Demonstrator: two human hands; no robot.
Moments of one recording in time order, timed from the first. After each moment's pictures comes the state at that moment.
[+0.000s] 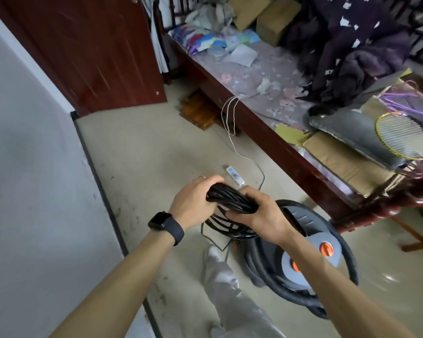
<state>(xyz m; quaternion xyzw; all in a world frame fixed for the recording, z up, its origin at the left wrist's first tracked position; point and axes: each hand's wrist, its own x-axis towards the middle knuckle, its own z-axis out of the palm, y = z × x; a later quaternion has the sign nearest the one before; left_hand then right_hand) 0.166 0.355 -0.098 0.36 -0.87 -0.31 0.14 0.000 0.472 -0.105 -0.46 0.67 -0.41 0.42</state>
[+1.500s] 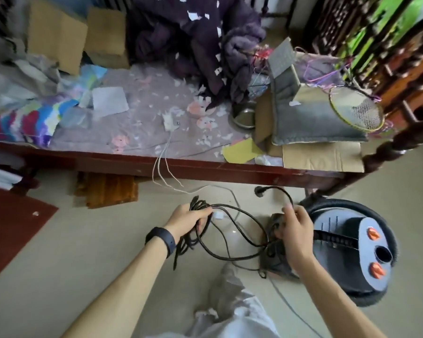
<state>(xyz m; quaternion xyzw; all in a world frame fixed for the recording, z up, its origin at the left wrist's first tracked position) -0.086 -0.105 -0.175 0.30 -0.70 -0.61 -0.21 -0.096 0.158 -0.170 0.22 0.75 -0.62 0.04</state>
